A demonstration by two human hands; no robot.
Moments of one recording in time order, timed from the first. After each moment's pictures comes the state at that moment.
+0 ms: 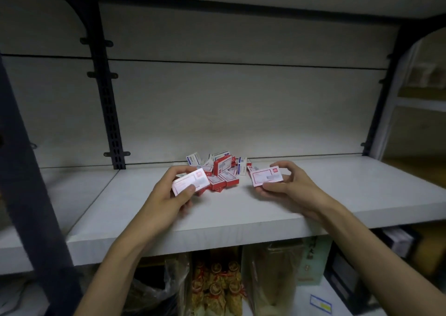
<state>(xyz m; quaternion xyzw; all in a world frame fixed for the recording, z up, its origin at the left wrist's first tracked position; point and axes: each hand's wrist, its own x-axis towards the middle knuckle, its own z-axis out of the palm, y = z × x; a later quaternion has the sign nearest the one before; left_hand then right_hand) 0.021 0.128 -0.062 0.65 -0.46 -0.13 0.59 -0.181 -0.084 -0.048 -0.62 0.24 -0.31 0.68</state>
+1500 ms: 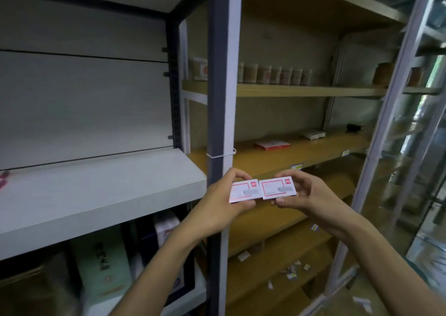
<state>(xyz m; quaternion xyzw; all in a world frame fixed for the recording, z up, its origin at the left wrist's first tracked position) -0.514 -0.231 -0.060 0.51 -0.70 -0.25 0.44 -0.741 -0.308 -0.055 -0.69 0.32 -0.38 0.52</state>
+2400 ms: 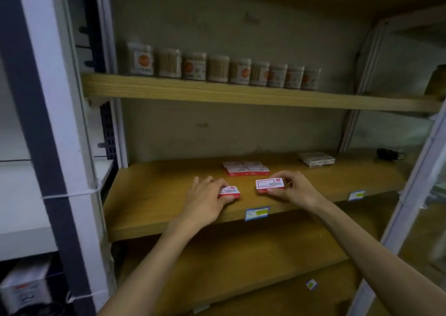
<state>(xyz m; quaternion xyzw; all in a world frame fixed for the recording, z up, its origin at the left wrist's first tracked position) -0.628 -0.555 -0.092 0.79 -0.56 -0.01 0.24 -0.834 -0.714 -0.082 -0.83 0.40 -0.25 0.29</state>
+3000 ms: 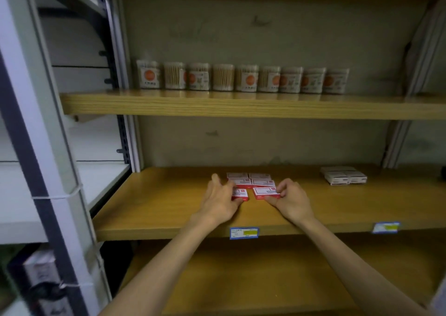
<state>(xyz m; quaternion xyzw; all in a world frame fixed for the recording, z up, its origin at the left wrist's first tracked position) -0.667 -0.639 -0.091 0.84 -0.47 0.02 0.25 -0.808 -0.788 -0.108 -0.84 0.41 -0.29 0.23</state>
